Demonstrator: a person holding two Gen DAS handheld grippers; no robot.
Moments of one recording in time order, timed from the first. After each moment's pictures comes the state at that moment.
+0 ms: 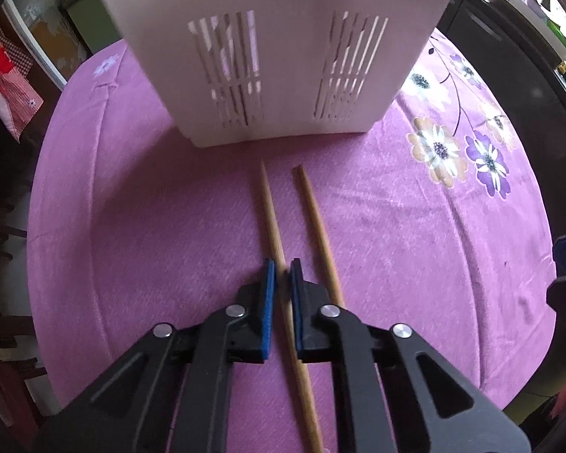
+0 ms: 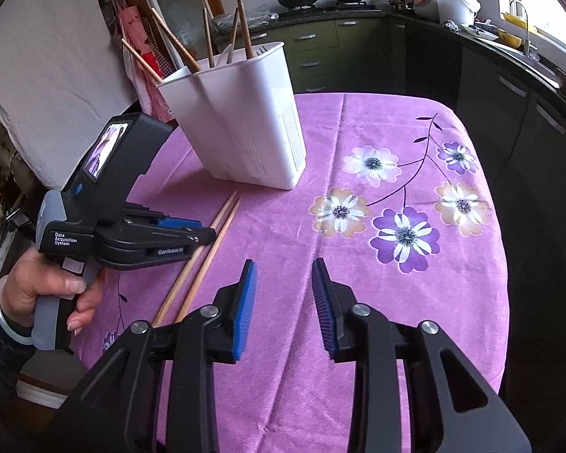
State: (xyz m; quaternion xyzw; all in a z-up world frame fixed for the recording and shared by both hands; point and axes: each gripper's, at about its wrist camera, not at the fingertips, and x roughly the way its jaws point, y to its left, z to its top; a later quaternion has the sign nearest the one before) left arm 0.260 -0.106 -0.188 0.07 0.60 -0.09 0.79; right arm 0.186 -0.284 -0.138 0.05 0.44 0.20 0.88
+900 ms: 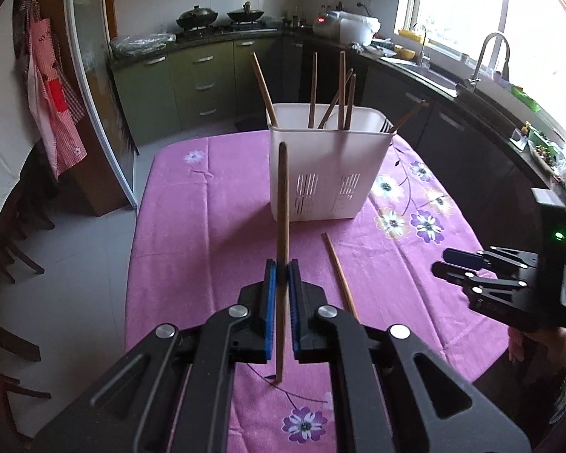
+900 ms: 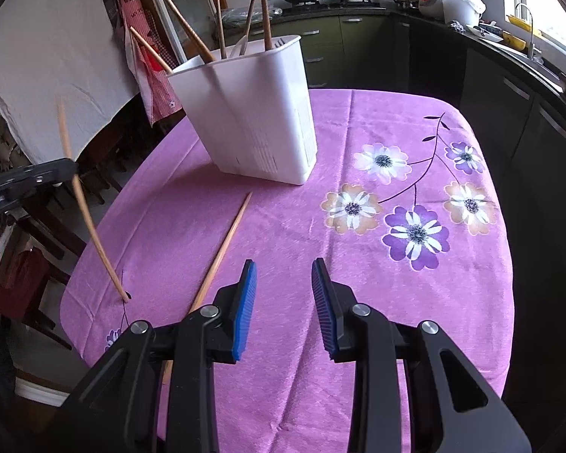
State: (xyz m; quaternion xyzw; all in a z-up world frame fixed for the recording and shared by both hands) left arm 0.140 -0.023 -0.048 0.03 0.42 -0.10 0.90; right arm 0.185 -0.267 -0.138 0.03 0.44 0.20 0.87
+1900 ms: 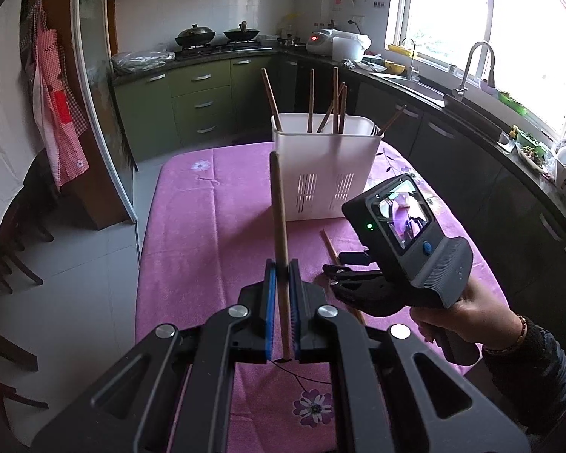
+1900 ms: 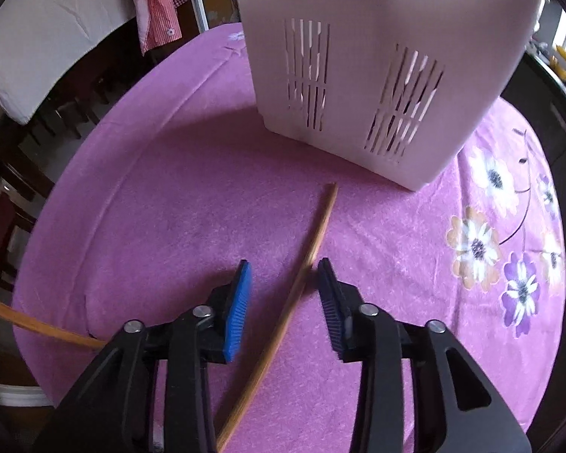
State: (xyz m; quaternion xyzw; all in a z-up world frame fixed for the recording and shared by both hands) left arm 0.105 -0.002 -0.042 0.03 0.39 -0.11 0.92; right arm 0.250 -0.125 -0.199 -0.09 0.52 0.19 0.83
